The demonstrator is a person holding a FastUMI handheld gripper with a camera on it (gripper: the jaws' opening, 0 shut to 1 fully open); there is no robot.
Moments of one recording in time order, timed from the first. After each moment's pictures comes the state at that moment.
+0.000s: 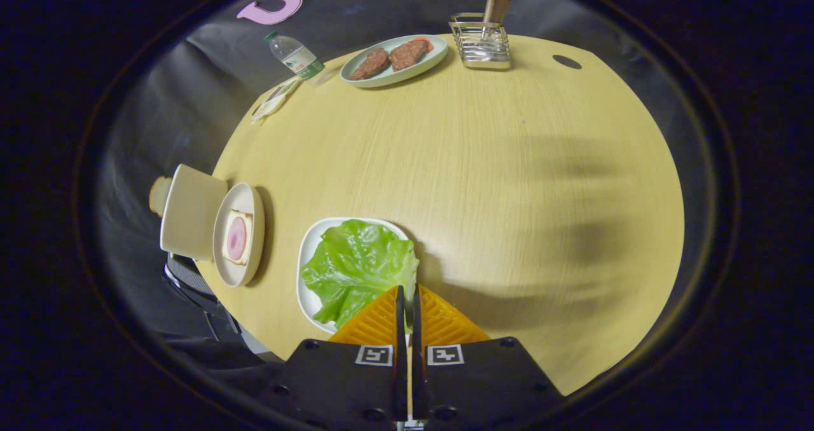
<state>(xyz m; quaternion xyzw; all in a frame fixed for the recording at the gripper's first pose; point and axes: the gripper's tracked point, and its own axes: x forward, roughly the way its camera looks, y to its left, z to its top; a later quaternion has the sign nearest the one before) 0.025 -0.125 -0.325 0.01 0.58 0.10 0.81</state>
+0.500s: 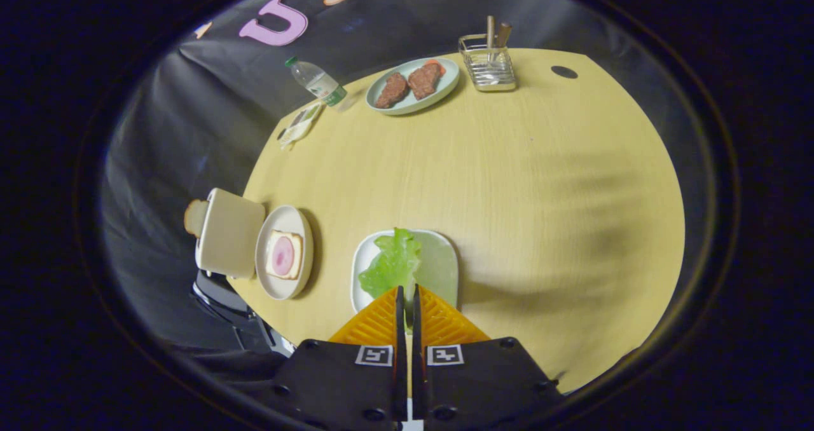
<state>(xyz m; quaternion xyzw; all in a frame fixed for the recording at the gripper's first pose) 0.016 -0.088 -0.269 0.08 0.55 0.12 0.82</state>
